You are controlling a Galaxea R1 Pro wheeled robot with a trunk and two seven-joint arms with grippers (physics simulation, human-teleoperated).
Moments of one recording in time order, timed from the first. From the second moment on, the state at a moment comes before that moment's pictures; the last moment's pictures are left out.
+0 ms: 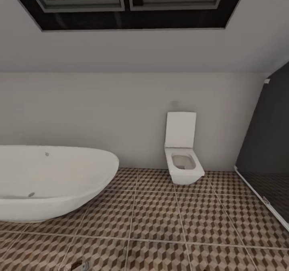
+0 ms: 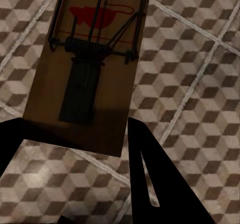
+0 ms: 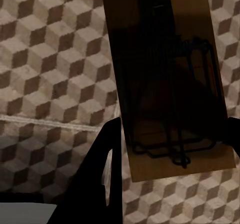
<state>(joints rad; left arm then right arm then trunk) -0.42 0.01 0.01 0.00 0.45 -0.21 0.12 -0.44 -0.03 -0.15 0.03 0.30 0.03 -0.06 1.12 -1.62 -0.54</state>
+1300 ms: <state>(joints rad) -0.40 0.04 0.01 0.00 0.44 -0.15 0.13 -0.44 -0.03 -0.15 0.03 0.30 0.02 -0.06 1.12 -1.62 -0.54</state>
